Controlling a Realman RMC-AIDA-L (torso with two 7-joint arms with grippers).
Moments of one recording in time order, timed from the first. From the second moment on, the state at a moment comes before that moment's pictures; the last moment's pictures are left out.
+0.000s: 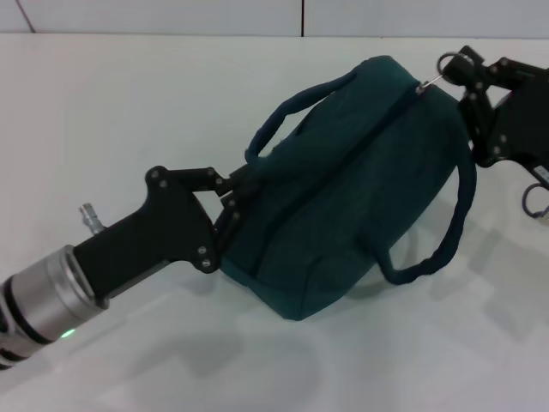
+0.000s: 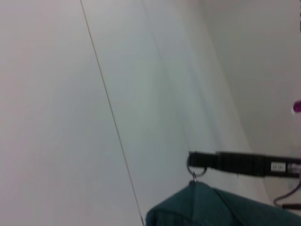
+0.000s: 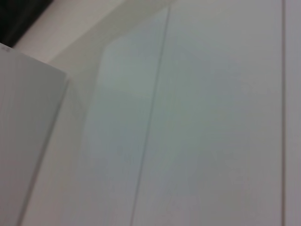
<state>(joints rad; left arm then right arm) -0.35 -2.06 1.39 0.15 0.87 1.73 -0.25 0.40 2.02 -1.84 -0.39 -0.22 -1.53 0.36</state>
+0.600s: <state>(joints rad) -0.34 -2.03 1.39 0.15 0.78 1.76 -0.30 0.41 2.02 -1.81 -0.31 -0.21 -1.53 0.41</state>
